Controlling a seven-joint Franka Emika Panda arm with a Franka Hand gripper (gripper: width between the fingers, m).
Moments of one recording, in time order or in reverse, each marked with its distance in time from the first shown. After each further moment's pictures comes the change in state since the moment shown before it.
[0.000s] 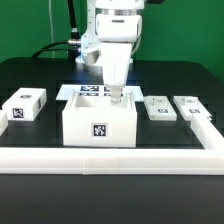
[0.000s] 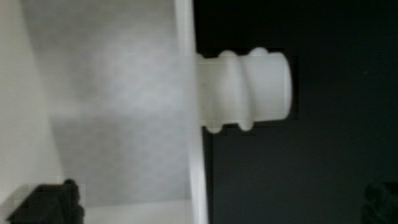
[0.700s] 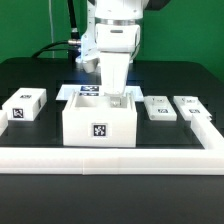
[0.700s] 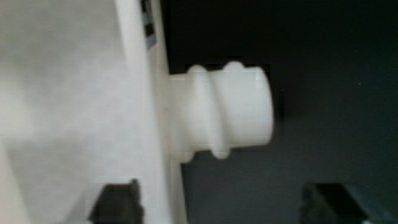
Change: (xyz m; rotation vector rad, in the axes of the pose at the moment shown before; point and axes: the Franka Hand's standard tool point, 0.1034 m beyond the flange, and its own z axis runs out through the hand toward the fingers) arm 0.000 -0.006 0.009 0.018 0.000 0.005
